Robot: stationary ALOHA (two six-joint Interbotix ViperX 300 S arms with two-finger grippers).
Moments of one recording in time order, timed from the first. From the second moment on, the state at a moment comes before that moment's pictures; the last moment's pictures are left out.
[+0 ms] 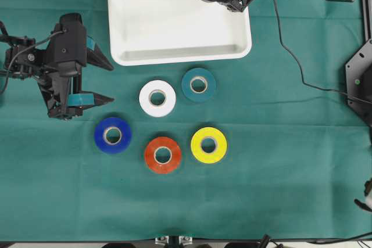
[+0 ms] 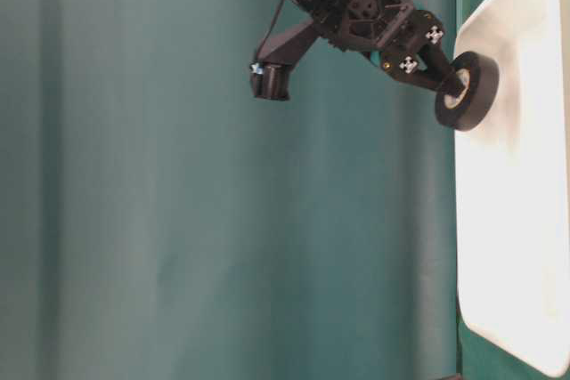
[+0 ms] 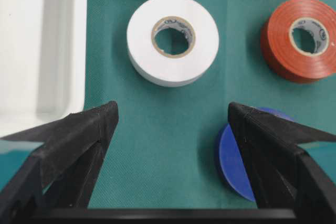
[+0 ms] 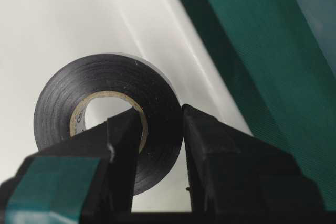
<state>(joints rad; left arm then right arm) -0.05 -0.36 0.93 -0.03 0.14 -0.12 -0.54 0.08 0.66 -0.27 0.02 0.26</state>
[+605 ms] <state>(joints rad) -0.05 -0.36 0.93 -0.03 0.14 -0.12 -0.55 0.09 0.65 -0.27 0.06 0.26</state>
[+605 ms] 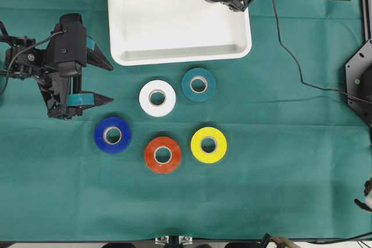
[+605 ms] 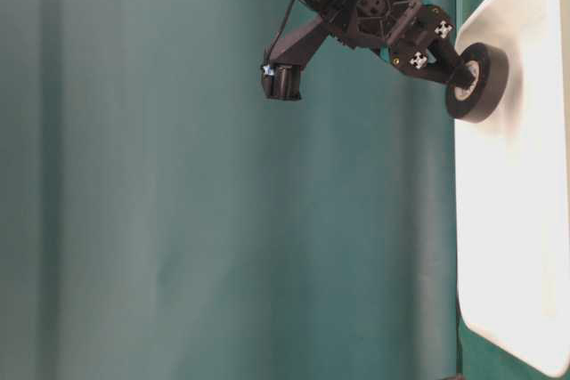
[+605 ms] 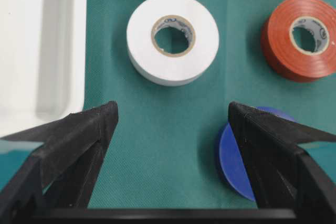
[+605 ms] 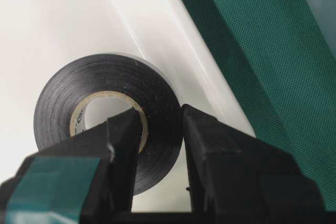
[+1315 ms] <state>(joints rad) -0.05 -0.35 0.93 -0.03 0.14 -0.12 -0.55 0.08 0.64 -0.27 0.09 0.26</state>
